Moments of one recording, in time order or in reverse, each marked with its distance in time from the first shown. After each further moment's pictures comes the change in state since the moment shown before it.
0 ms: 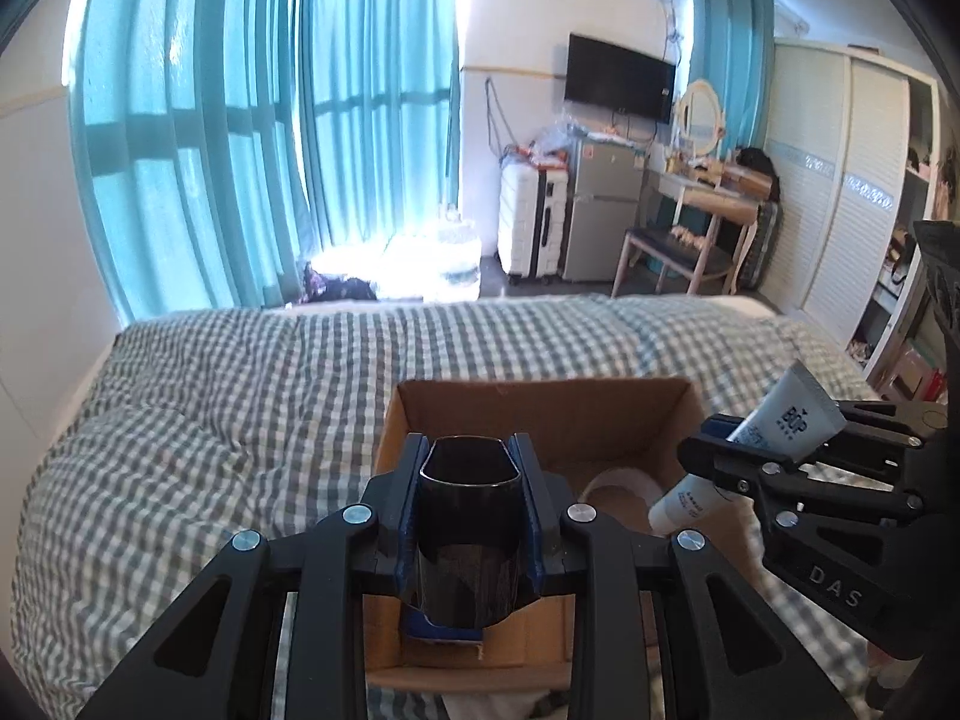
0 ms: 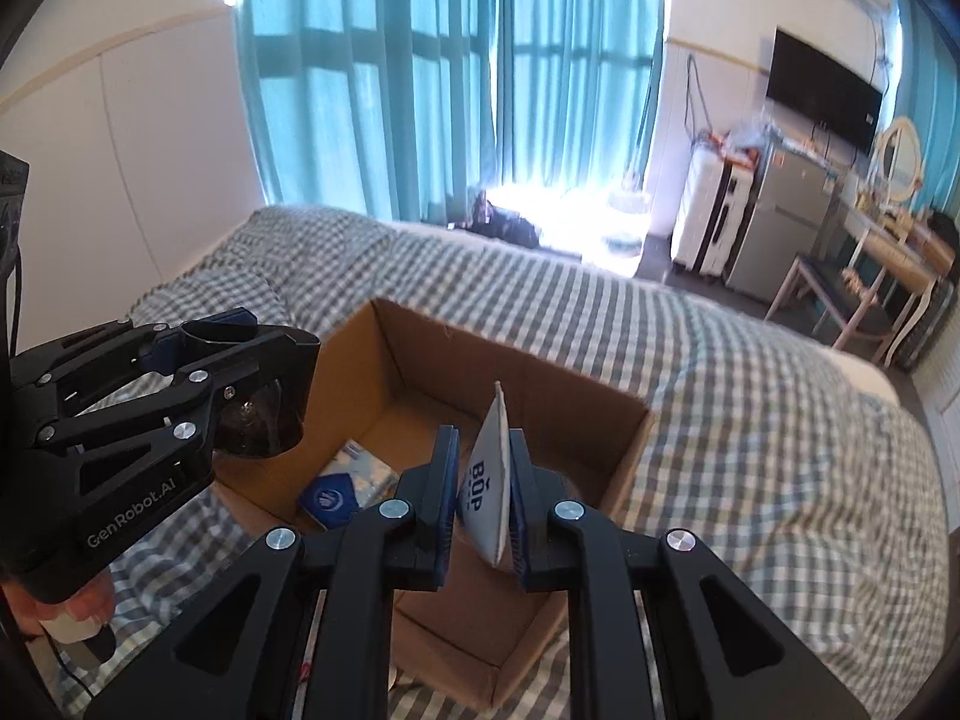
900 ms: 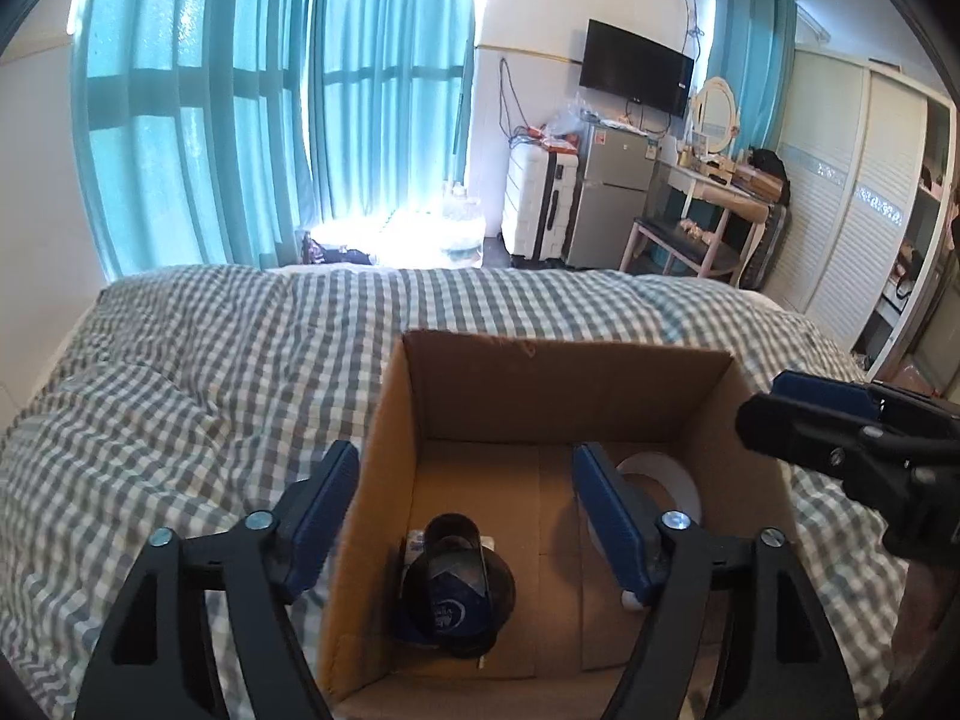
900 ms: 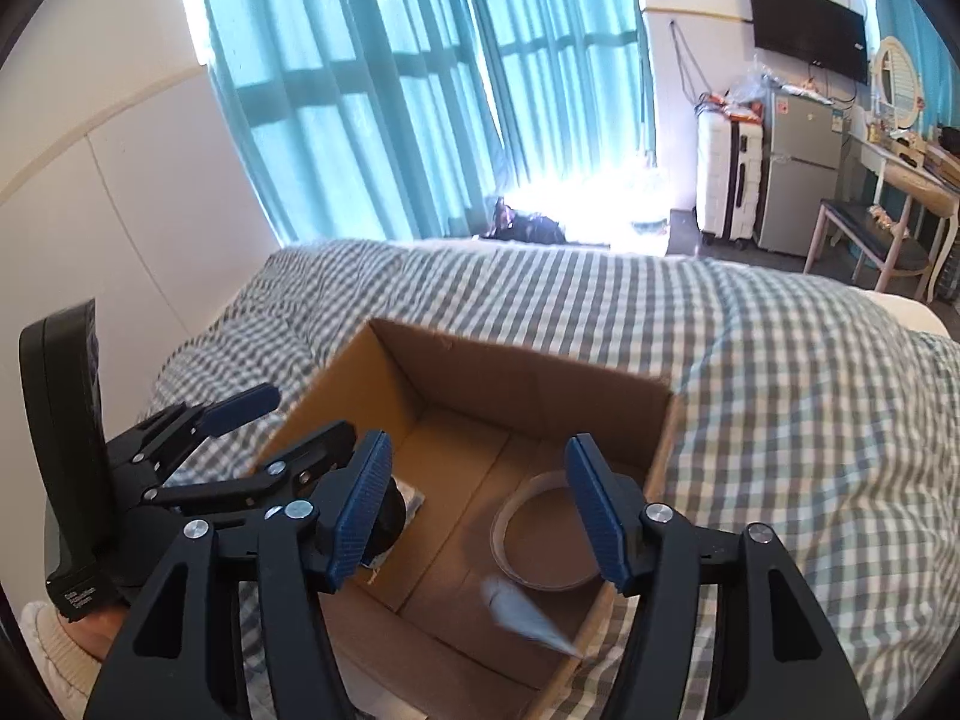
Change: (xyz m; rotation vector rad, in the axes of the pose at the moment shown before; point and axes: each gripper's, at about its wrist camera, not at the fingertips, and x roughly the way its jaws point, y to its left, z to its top) left arm 0.020 0.017 -0.019 -0.055 0.019 -0.016; right arm -0.011 -0.025 -0.006 0.151 -0.078 0.120
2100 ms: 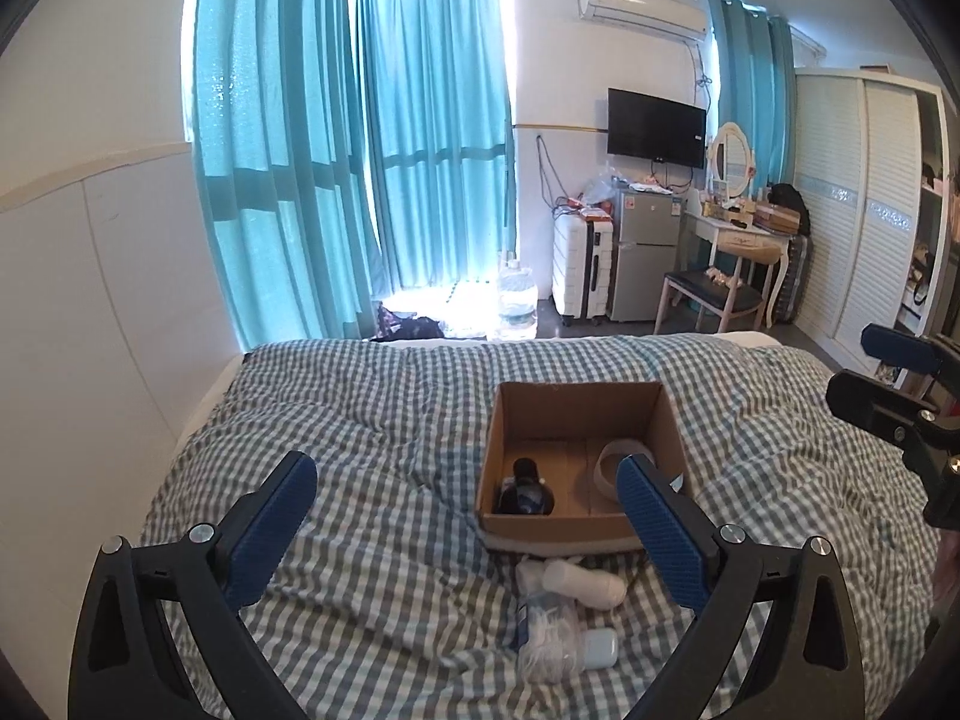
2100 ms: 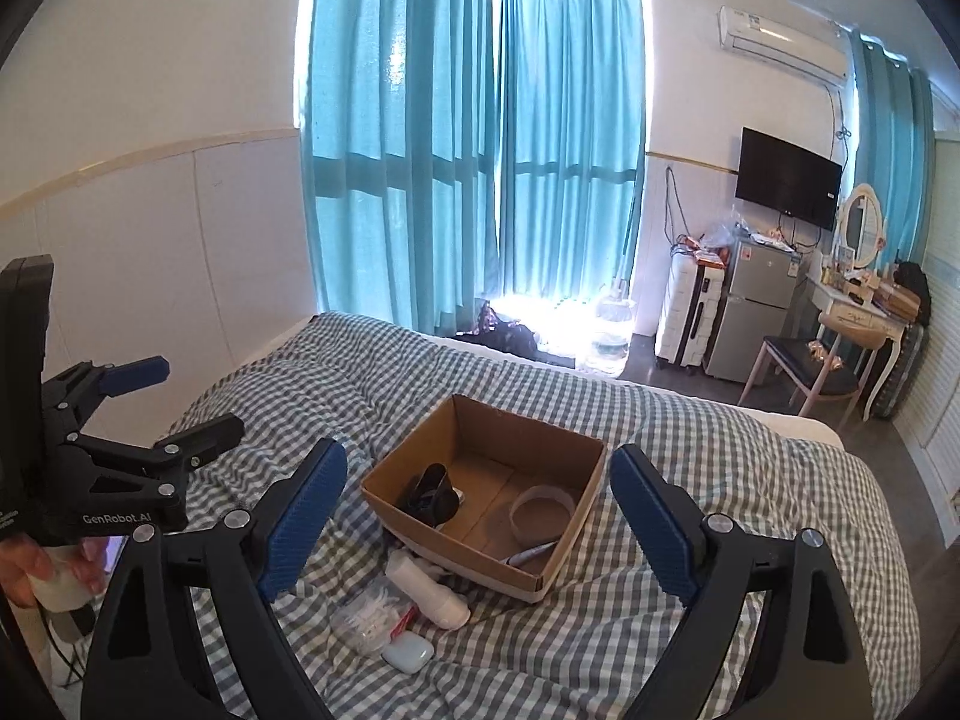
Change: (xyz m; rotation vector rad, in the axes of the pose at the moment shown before) left arm -0.255 0.011 -0.016 0.041 -0.147 0.154; right arm -0.228 0.112 -0.041 -0.205 -0.228 -0.136
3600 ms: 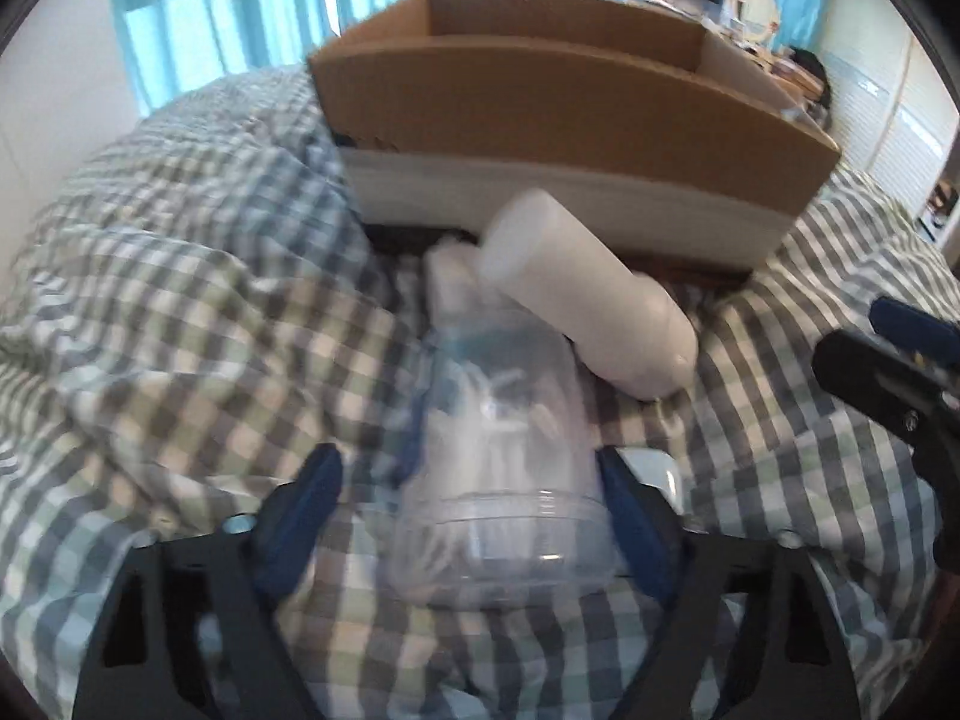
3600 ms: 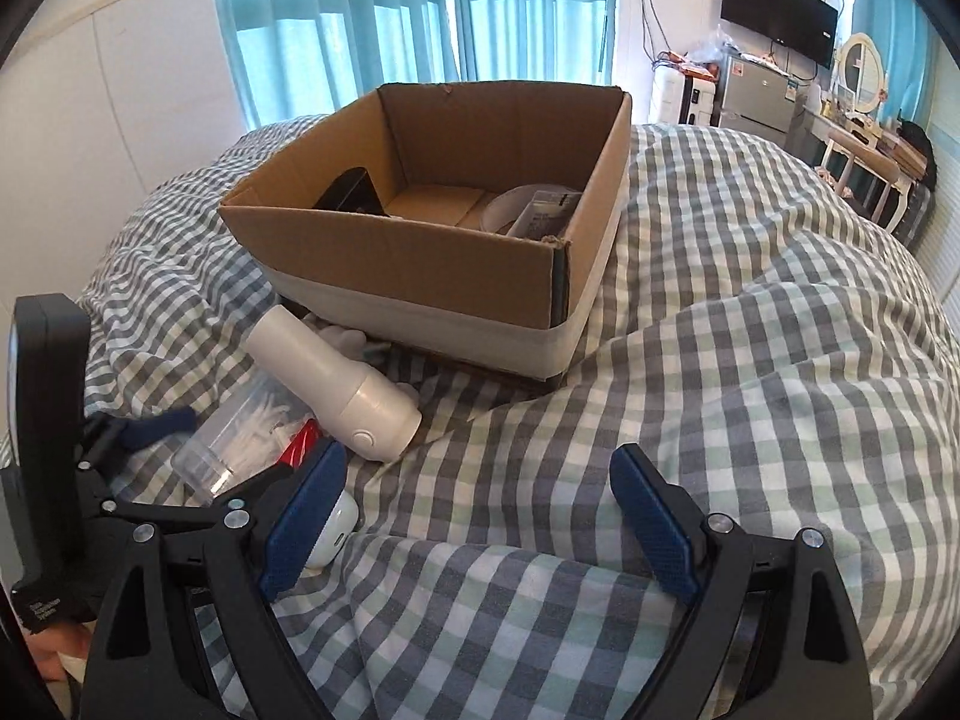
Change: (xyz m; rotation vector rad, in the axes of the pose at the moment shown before) left arm 0.191 -0.069 -0.202 -0.013 0.482 -0.081; right arm 0.168 -0.024 -0.186 0.126 0.383 -0.024
